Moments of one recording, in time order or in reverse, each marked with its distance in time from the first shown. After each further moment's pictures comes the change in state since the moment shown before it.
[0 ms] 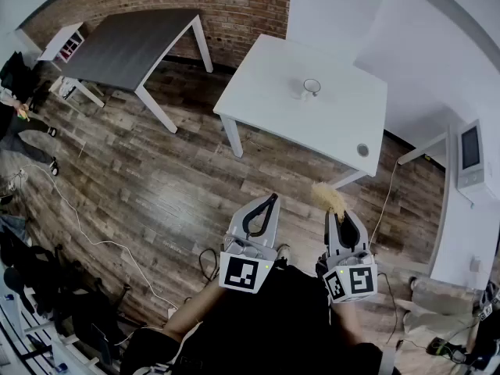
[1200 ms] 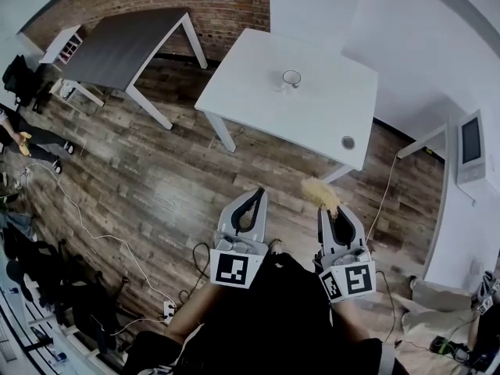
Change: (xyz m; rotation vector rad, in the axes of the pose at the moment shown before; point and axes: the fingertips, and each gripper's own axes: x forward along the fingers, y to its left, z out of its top) left arm 0.047 -0.064 -0.008 -0.034 0.038 0.092; right arm -0.027 -0.077 0.011 0.014 -0.012 0.087
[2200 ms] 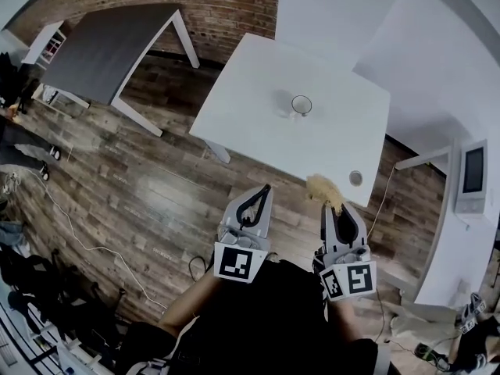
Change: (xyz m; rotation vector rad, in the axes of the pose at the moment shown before) left arm 0.159 0.108 -0.028 0.029 0.043 -0.092; right arm 0.183 -0.050 0.012 0.001 0.033 -0.062
